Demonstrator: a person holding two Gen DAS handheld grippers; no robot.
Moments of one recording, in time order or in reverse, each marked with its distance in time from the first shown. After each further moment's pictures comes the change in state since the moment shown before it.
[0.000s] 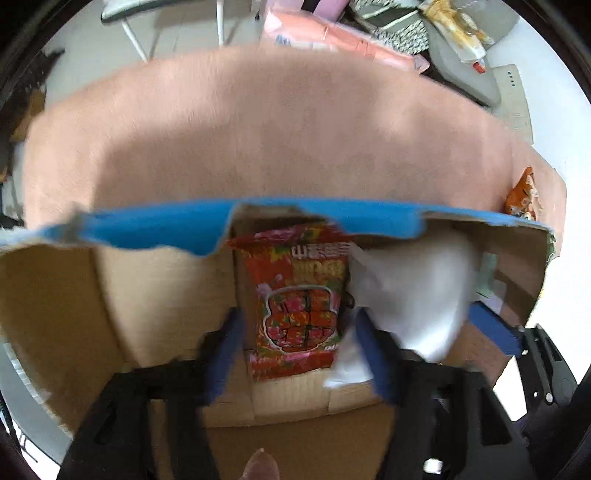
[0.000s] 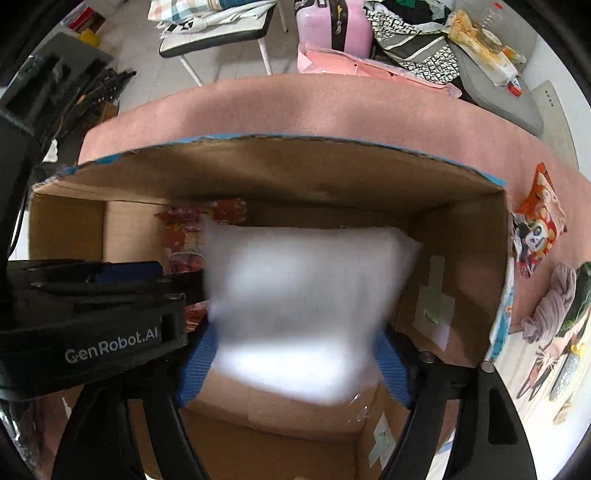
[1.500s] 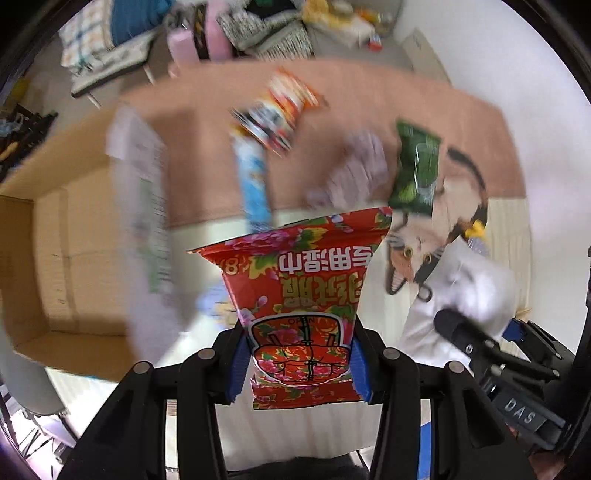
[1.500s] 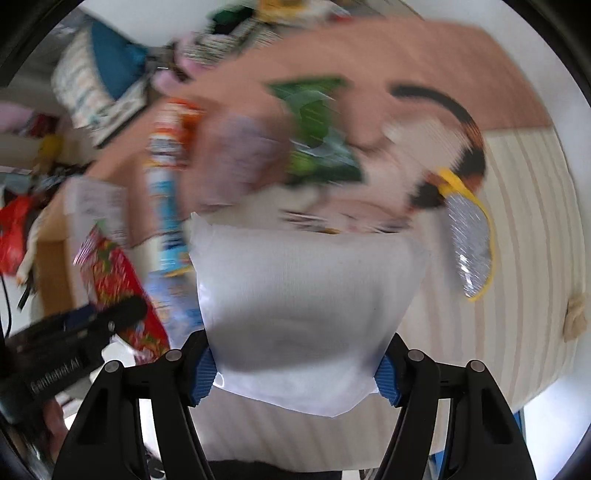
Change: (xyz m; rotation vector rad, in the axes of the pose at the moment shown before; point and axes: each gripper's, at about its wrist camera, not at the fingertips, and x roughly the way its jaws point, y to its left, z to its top) left arm -0.003 -0.309 -0.161 0.107 -0.217 0.065; right arm -0.109 -0.356 -0.206 0.280 -0.133 0.162
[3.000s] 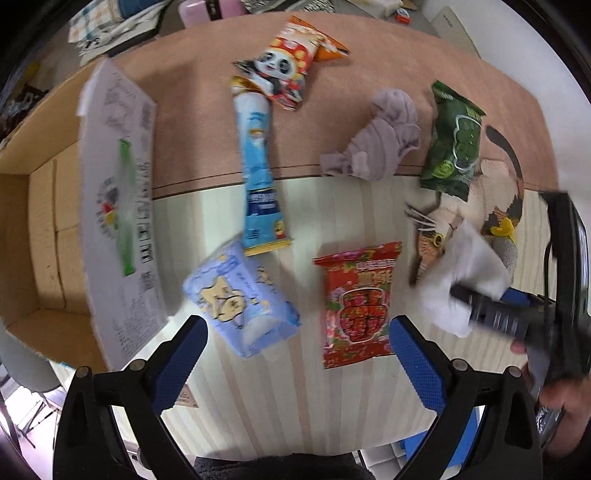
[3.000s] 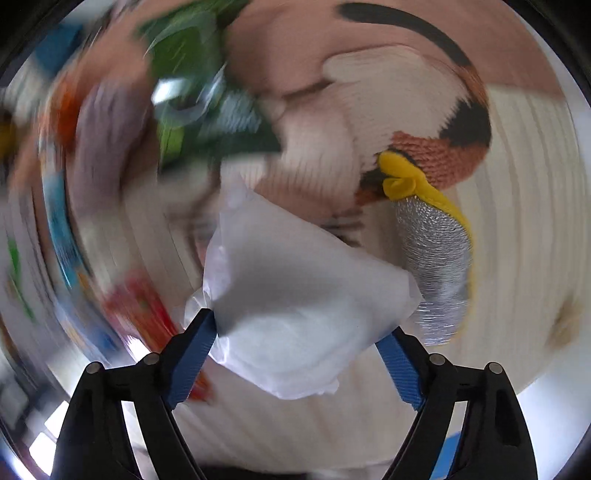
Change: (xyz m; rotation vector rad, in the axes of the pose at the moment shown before) left arm 0.079 -0.012 0.049 -0.051 0.158 0.061; right arm 0.148 -0.090 0.052 -0.031 0.312 -0.235
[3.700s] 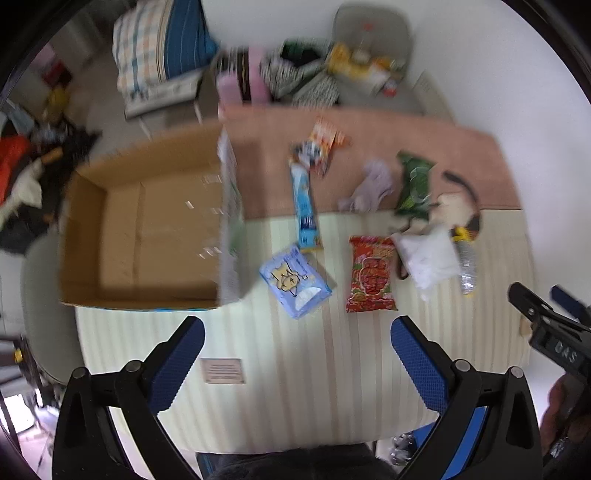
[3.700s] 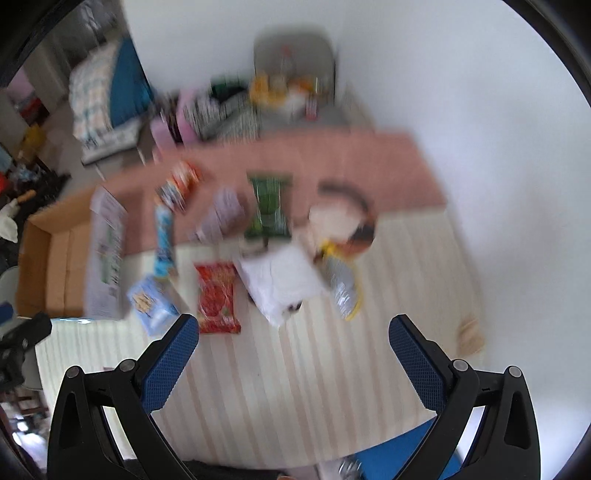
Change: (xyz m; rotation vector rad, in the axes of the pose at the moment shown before) left arm -0.114 0.035 -0.095 -0.015 -0.274 0.037; right arm -0.205 0.028 -0.116 0.062 -0.466 -0.040
